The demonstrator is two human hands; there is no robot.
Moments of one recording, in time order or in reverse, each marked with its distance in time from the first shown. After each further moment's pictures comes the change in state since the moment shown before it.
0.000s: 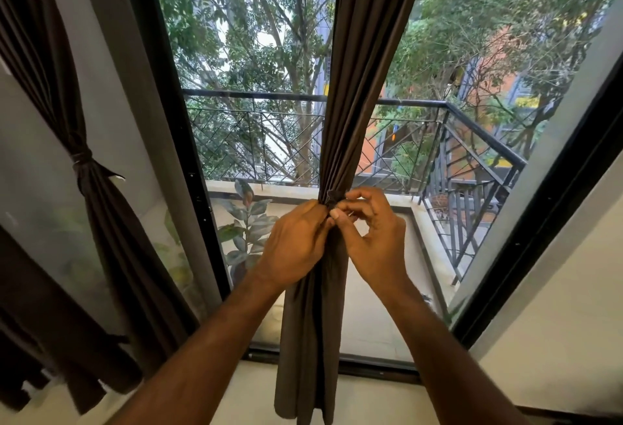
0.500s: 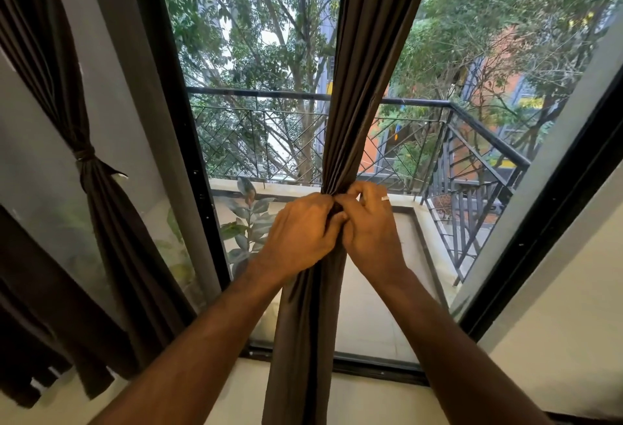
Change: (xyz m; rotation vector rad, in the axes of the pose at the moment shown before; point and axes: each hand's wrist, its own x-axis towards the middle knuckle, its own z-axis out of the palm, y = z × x) left_hand 0.014 0.007 -0.007 0.168 -0.093 -0.038; right_hand 0.008 0.024 0.010 -0.528 -0.116 -0.278
